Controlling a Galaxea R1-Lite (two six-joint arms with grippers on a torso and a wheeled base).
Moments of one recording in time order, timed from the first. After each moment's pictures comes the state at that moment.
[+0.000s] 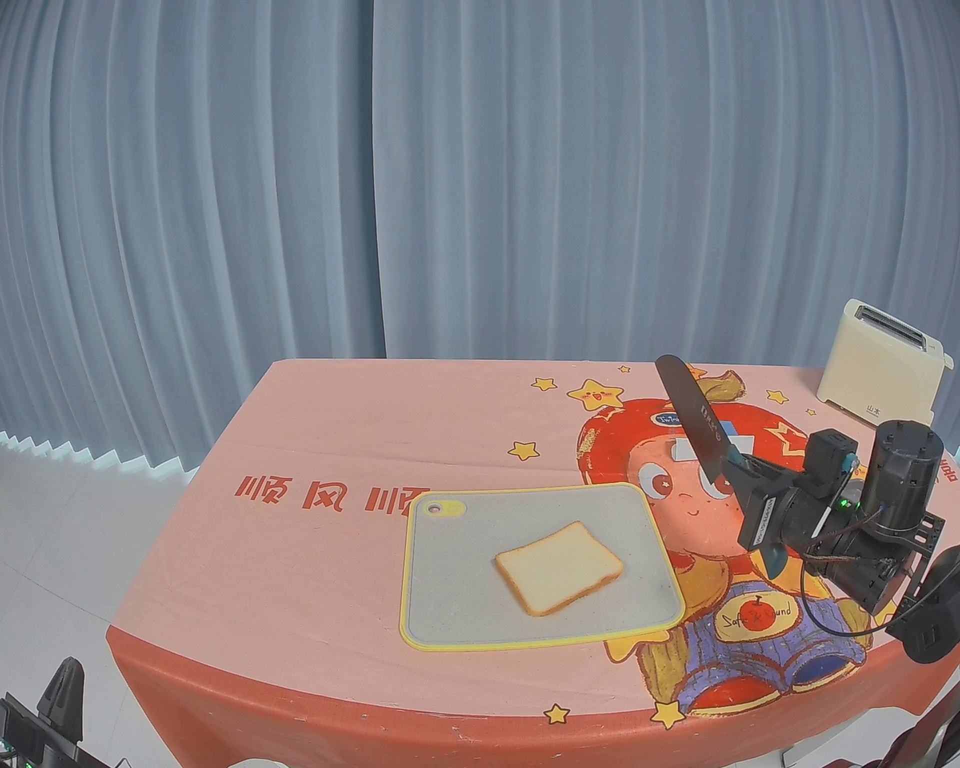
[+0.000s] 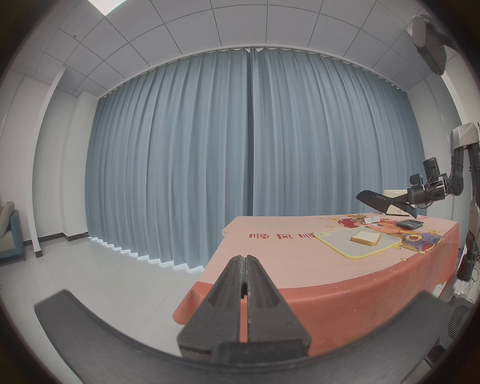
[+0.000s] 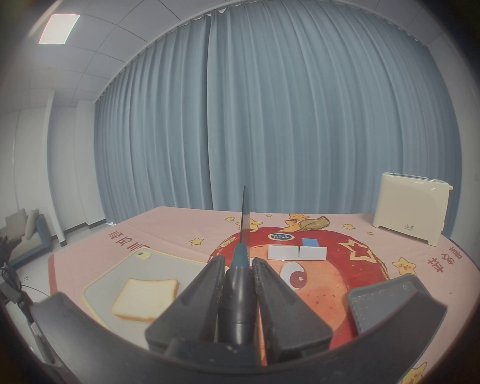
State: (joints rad) left arm 0.00 0.03 -0.02 0.00 0.02 -0.01; right arm 0.49 1.63 -0.34 -1.05 -0.22 0.12
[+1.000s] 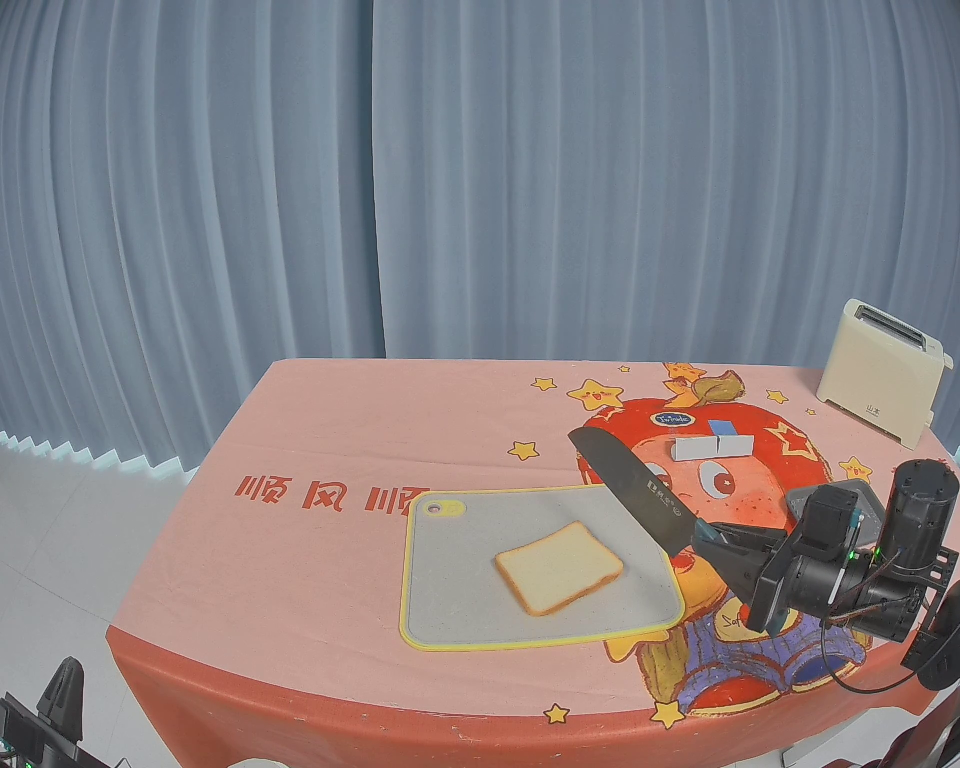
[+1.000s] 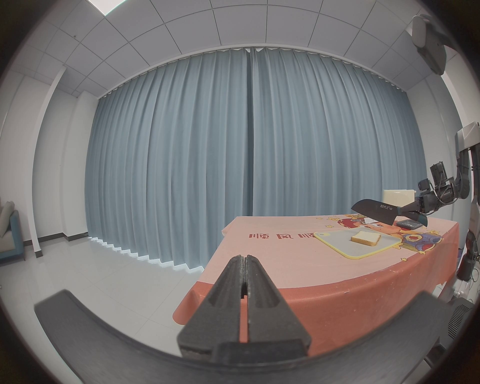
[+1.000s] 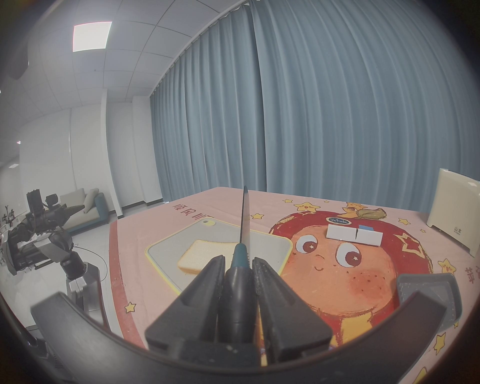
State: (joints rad) left arm 0.00 0.03 -0.02 0.00 0.02 -0.01; right arm 0.50 1.56 -0.20 -1.06 0.16 0.04
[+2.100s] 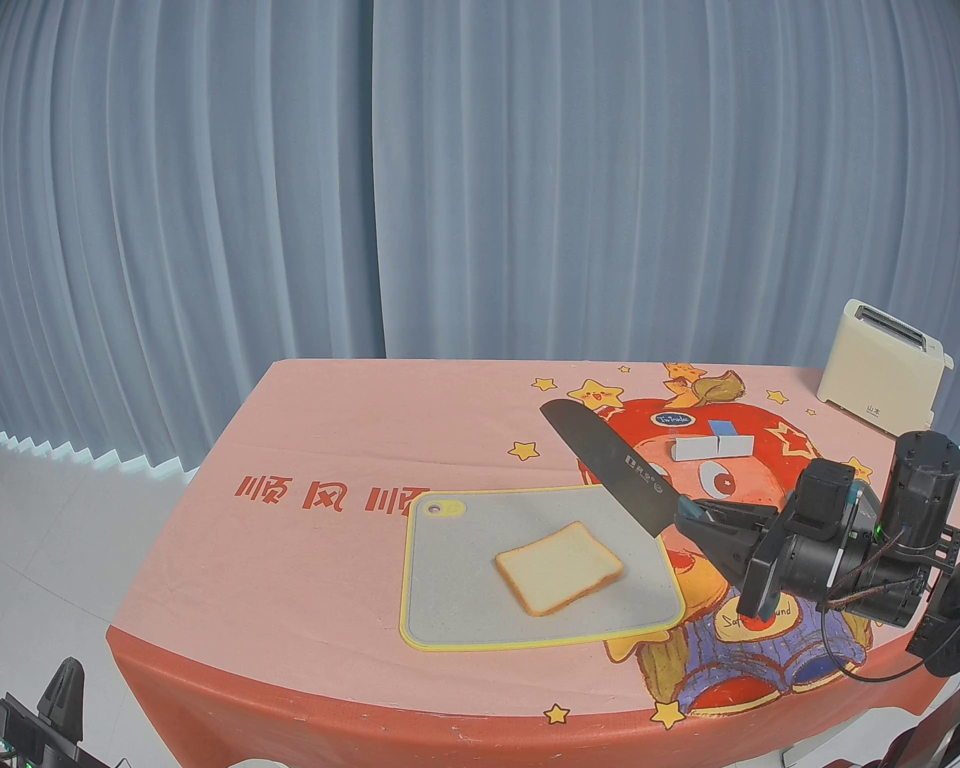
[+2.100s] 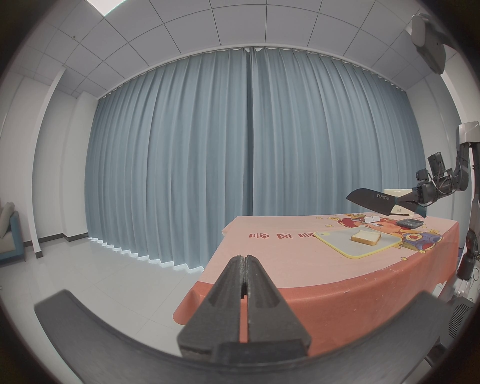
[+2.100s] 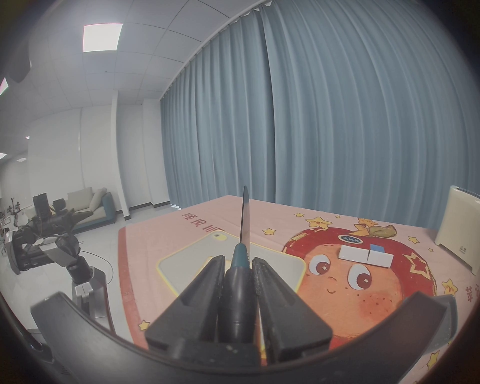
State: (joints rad) left arm 0.00 0.03 -0.02 0.00 0.02 0.00; right arm 0.56 1.53 -0.32 -0.94 0.15 0.03
